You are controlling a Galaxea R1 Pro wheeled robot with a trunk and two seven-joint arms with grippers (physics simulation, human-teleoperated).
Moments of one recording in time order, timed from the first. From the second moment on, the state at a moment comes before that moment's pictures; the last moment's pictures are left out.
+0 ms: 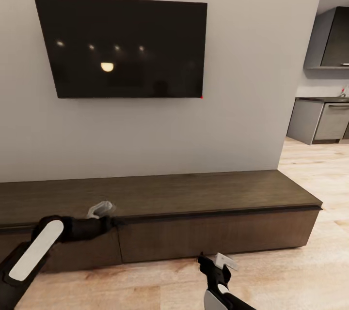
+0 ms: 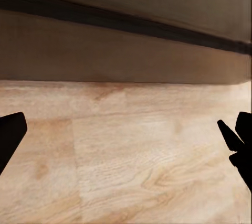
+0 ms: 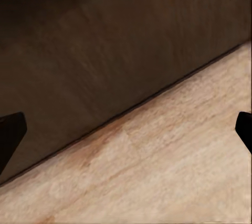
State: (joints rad) left arm -0.40 0.40 -0.20 -1.39 1.18 0.99 0.21; right arm -0.53 0.13 0.81 -0.27 -1.09 -0.44 -0.35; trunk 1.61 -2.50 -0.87
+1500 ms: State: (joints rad) left arm -0.39 0.55 -0.19 -1.41 1.70 1.00 0.21; right arm -0.59 0.01 0.20 -0.26 -1.45 0.05 0.26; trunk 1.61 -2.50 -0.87
